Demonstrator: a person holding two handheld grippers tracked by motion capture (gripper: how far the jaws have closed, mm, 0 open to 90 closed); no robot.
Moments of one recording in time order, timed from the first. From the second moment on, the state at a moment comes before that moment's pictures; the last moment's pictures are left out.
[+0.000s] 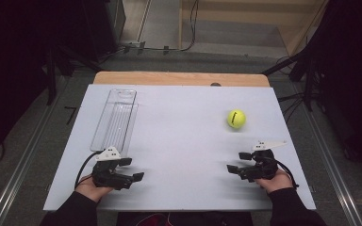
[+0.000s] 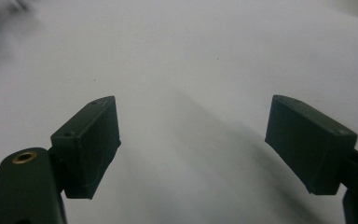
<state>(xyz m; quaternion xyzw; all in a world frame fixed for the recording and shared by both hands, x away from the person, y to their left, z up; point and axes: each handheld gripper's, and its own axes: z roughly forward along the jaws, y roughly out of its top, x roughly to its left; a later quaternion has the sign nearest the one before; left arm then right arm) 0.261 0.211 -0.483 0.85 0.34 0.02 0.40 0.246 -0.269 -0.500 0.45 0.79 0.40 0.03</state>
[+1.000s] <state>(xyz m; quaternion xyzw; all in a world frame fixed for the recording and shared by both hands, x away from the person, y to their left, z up) 0.262 0.211 -0.483 0.85 0.35 0.02 0.41 0.249 -0.267 -0.498 0.46 0.79 0.40 0.03</state>
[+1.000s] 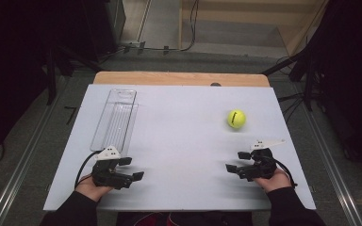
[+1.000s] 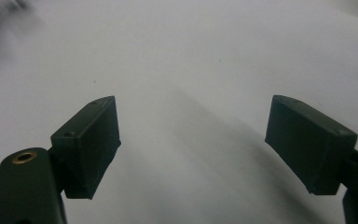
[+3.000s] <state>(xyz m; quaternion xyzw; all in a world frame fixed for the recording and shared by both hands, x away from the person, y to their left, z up) 0.264 0.211 -0.482 0.84 0.35 0.02 0.41 0.288 -0.282 -0.478 0.51 0.75 0.40 0.11</state>
